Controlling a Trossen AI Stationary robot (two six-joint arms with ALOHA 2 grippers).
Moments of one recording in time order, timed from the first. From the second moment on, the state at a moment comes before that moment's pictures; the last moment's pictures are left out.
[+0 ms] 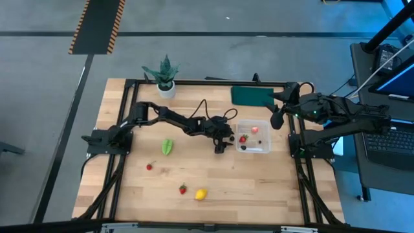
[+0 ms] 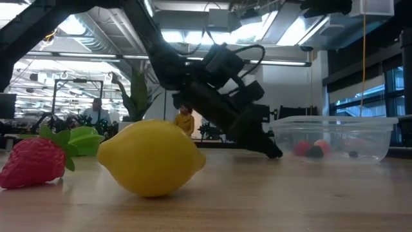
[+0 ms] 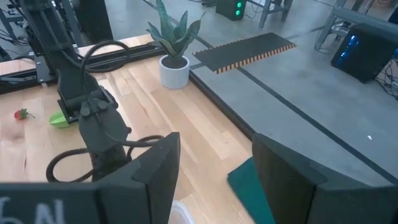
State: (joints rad) left arm 0.12 2.24 1.28 0.38 0.13 0.14; right arm 0.05 0.79 1.05 -0.73 0.59 0.23
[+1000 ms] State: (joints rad) left arm 0.12 2.27 1.32 0.33 0.13 0.05; right arm 0.05 0.79 1.05 -0.73 0.59 0.21
